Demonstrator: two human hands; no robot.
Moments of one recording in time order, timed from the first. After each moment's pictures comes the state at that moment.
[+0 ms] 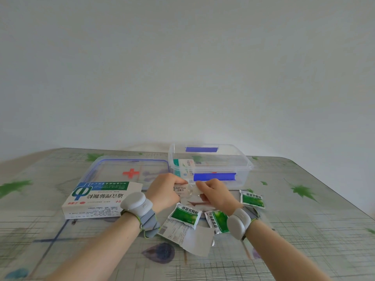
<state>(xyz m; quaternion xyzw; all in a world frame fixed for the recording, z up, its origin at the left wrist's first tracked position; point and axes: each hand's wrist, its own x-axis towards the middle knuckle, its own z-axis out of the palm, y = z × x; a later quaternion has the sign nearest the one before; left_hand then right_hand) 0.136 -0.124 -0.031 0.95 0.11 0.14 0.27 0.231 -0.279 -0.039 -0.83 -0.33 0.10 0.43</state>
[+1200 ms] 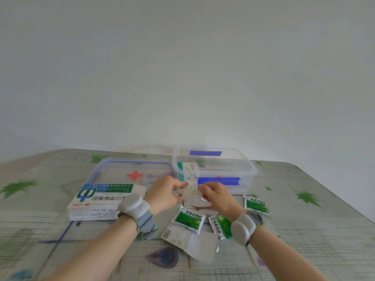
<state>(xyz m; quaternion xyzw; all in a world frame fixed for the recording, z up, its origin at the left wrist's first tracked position) 0.129 -0.111 -0.025 0.94 0.09 0.12 0.30 0.226 -0.274 -0.037 -0.81 -0.35 0.10 0.47</state>
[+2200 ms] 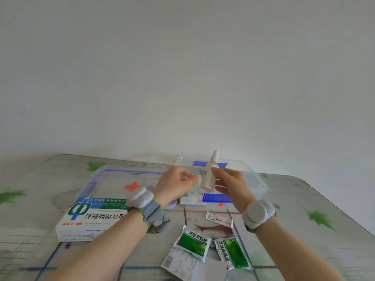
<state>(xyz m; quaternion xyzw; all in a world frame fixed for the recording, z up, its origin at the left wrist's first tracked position) 0.180 -0.096 0.011 0.86 0.15 0.19 0.45 0.281 -0.251 0.009 -0.69 -0.20 0.15 0.68</state>
